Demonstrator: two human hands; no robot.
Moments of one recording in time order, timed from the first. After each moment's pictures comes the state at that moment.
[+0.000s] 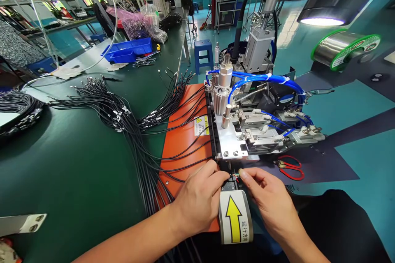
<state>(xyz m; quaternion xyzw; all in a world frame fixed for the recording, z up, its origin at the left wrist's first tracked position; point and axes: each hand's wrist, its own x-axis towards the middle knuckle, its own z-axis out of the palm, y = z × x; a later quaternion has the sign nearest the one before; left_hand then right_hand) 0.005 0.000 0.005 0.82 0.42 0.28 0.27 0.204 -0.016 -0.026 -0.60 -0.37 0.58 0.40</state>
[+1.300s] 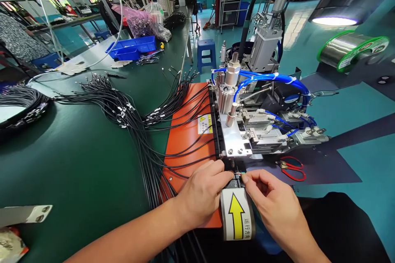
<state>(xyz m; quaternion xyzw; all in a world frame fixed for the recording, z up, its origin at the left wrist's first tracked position) 0.006 0.006 0.001 0.86 0.38 0.29 0.20 0.203 -0.026 -0.007 -0.68 -0.49 0.45 0.30</state>
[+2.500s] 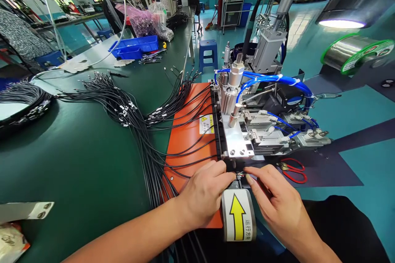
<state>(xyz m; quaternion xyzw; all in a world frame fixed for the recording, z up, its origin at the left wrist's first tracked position) 0.006 0.005 -0.001 0.86 0.37 0.29 0.20 0.217 -0.023 -0.006 -0.56 -0.71 0.26 0.33</state>
